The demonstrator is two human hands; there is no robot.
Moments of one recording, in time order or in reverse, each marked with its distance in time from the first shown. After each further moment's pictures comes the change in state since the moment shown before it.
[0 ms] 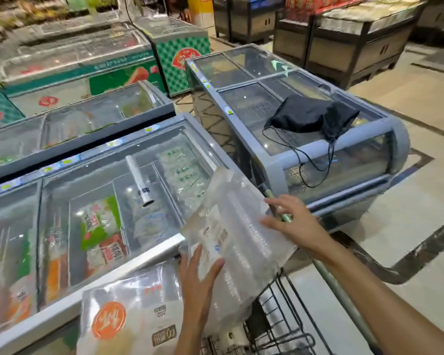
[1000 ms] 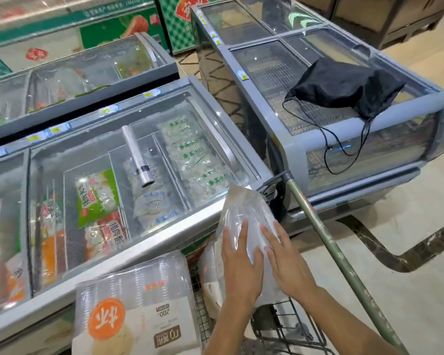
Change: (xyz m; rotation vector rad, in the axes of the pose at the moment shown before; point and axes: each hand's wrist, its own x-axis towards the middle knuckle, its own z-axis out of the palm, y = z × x) left_hand 0.069 -0.014 0.087 0.268 -0.088 0.176; right_hand 0.039 0.140 0.117 -0.461 -0.052 -0.039
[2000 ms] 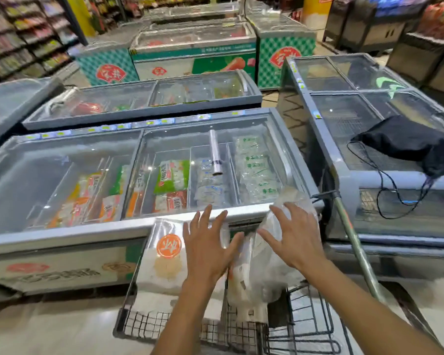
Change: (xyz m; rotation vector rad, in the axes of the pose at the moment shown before) left_hand -0.129 -0.006 -0.173 0.532 0.478 -0.002; right_hand -0.052 -0.139 -0.050 -0.391 0.113 -0.375
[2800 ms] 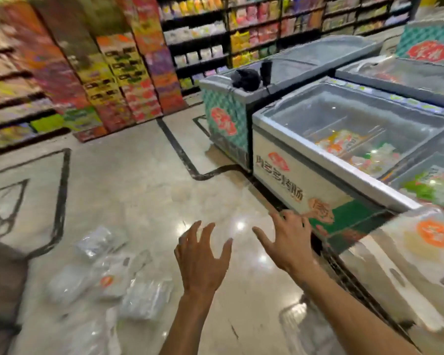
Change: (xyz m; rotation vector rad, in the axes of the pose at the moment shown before) left_hand -0.541 -0.222 -0.253 0.359 0.639 -1.083; right_hand -0.367 -0.463 0.086 0.218 -0.189 -1.023
